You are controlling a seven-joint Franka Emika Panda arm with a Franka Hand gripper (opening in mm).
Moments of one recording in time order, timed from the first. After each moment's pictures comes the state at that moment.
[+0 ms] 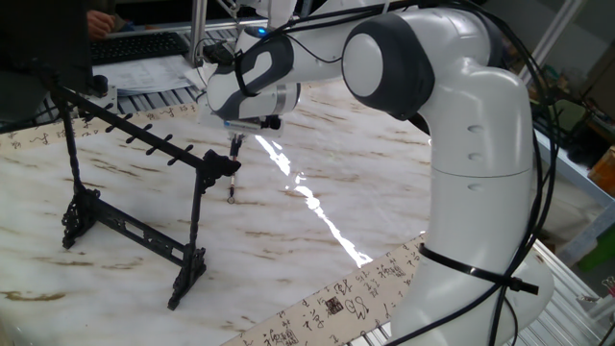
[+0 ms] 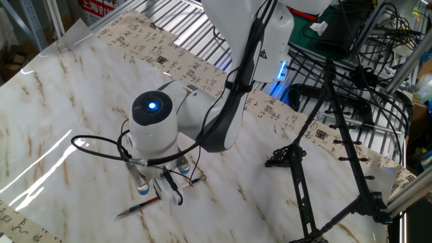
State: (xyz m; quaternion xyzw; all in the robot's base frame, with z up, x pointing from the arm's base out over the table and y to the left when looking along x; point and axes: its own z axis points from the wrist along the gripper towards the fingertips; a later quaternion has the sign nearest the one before) arm 0.630 -0.009 0.078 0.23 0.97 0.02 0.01
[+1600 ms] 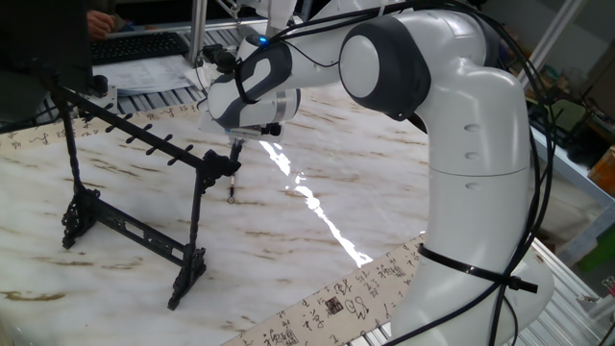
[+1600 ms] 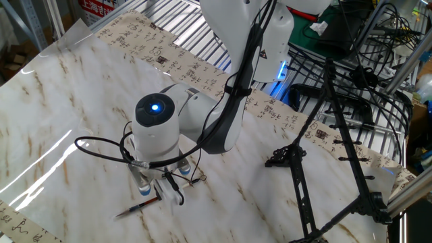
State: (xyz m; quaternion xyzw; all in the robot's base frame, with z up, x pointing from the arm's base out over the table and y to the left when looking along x) arm 0.627 -0.010 0.070 0.23 0.97 0.02 0.02
